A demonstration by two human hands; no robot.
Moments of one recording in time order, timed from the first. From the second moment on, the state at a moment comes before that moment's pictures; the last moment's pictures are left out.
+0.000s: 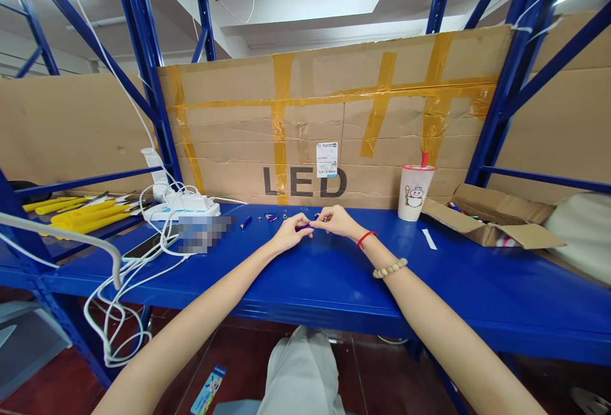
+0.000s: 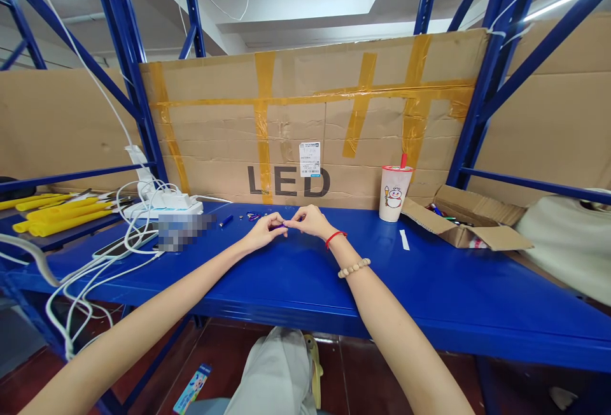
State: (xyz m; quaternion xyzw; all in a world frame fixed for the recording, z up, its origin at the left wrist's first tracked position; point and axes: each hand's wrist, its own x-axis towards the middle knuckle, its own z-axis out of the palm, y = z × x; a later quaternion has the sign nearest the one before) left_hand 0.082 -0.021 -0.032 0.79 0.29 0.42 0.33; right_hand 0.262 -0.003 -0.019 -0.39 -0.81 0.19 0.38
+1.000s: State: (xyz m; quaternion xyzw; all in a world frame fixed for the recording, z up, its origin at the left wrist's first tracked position) left_hand 0.077 -0.019 -0.029 0.87 0.31 0.31 0.23; right_hand 0.273 0.000 -0.020 -0.37 -0.81 0.23 0.39
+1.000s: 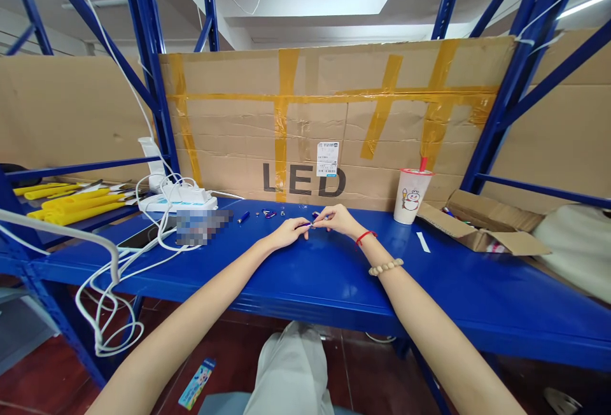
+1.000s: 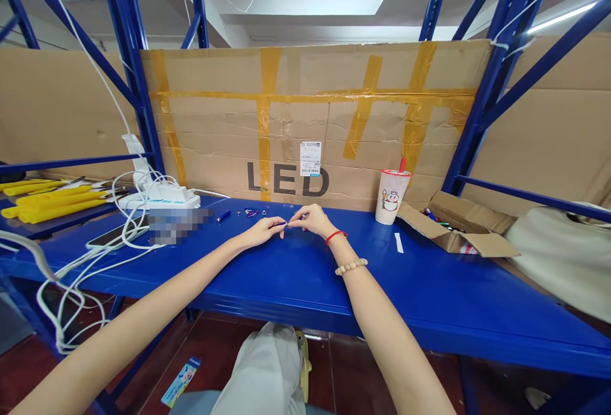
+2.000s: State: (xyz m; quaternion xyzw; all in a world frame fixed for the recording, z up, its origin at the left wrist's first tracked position) left_hand 0.071 -0.019 -0.030 0.88 0.31 0.34 0.16; right_hand 0.263 -0.015 -0.017 -0.41 -0.82 0.20 0.35
